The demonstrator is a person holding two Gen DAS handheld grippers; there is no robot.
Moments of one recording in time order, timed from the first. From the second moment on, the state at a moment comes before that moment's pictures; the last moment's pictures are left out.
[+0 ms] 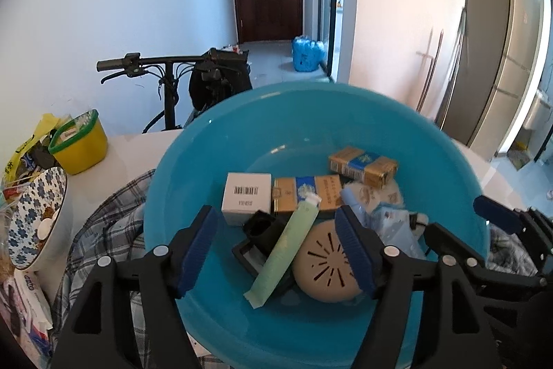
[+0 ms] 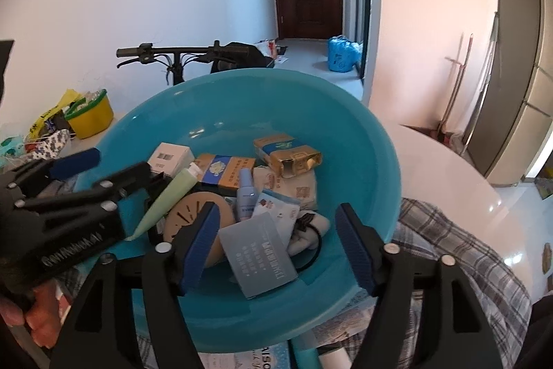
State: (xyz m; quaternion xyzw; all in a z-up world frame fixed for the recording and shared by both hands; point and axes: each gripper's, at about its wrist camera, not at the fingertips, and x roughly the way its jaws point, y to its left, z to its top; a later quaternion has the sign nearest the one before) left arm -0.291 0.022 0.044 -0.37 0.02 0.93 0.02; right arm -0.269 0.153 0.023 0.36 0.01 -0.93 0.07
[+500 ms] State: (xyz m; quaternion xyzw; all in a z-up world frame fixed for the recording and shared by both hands) left arm -0.261 0.004 0.092 -0.26 -0.03 0.96 0.05; right arm -0.252 0.164 0.047 0.27 -0.01 -0.96 0.08
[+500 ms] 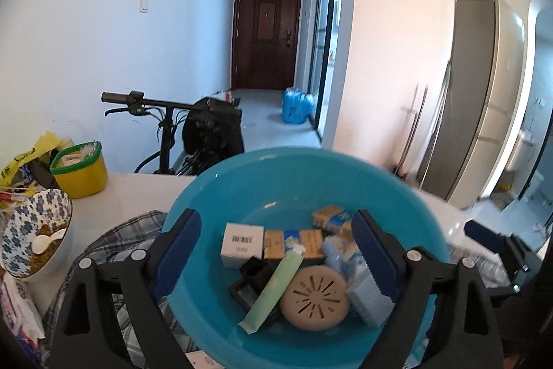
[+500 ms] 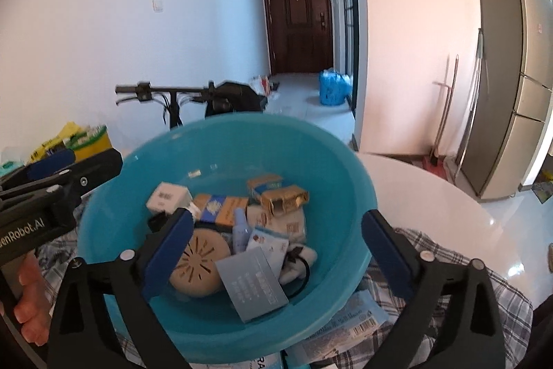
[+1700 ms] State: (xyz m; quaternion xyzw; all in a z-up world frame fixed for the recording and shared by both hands) left arm -0.116 0.004 0.198 -0.06 0.00 1.00 0.06; right arm -0.165 0.169 0.137 0.13 0.01 -0.99 0.06
